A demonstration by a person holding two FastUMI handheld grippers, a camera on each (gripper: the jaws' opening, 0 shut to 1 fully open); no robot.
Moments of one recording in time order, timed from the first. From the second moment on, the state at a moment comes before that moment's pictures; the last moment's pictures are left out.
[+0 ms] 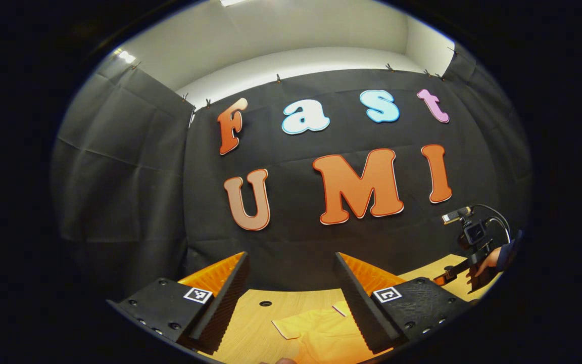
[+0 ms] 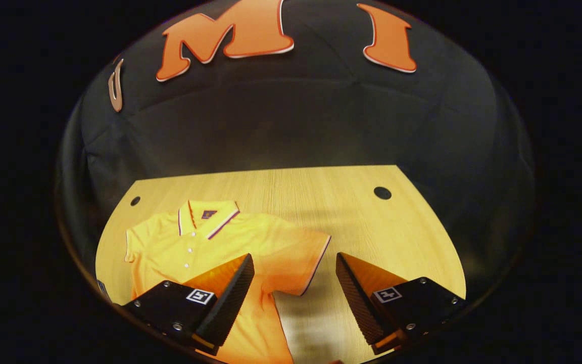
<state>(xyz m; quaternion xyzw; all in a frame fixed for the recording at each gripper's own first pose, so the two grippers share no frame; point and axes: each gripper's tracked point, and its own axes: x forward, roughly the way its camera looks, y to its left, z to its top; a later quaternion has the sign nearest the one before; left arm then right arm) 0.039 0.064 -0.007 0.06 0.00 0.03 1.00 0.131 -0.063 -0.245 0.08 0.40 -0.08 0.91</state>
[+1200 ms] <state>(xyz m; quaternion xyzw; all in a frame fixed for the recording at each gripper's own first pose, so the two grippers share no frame) 0.045 0.075 -0.058 0.06 0.08 0.07 0.99 0.165 -0.065 -0.382 0.12 0.61 -0.10 0.78</state>
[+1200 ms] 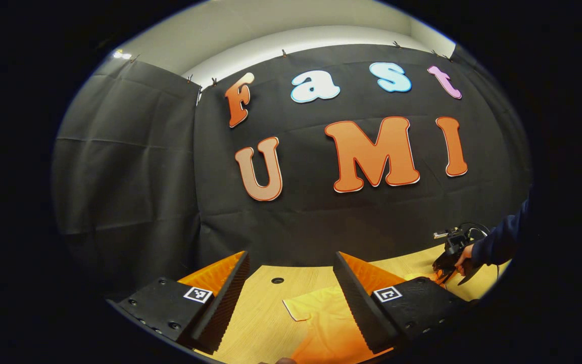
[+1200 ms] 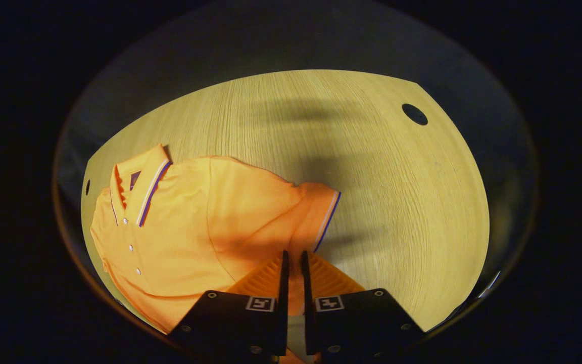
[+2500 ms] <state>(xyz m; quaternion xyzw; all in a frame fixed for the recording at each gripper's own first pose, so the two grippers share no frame) 0.079 0.148 -0.155 -0.03 0.21 0.09 0.97 0.202 0.088 -0.209 0.16 0.44 0.08 0.88</state>
